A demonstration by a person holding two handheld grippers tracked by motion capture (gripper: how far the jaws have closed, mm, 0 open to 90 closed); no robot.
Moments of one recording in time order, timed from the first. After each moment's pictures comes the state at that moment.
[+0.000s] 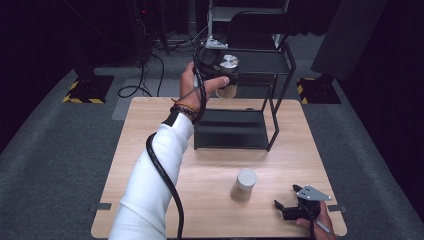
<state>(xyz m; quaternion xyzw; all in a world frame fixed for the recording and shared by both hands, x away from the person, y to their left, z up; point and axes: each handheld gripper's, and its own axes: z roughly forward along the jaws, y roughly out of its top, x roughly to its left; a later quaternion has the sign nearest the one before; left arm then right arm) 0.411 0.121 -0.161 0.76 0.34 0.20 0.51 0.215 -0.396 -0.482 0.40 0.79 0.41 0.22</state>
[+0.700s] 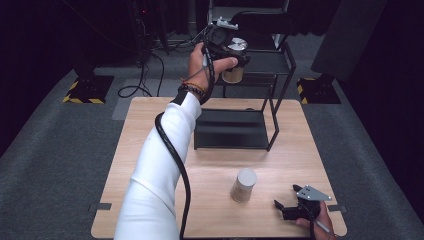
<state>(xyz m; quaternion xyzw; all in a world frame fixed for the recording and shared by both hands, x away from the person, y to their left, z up) 0.448 0.101 -0.132 0.77 0.32 0.21 0.51 0.215 -0.396 -0.482 0.40 0.79 0.41 0.22</state>
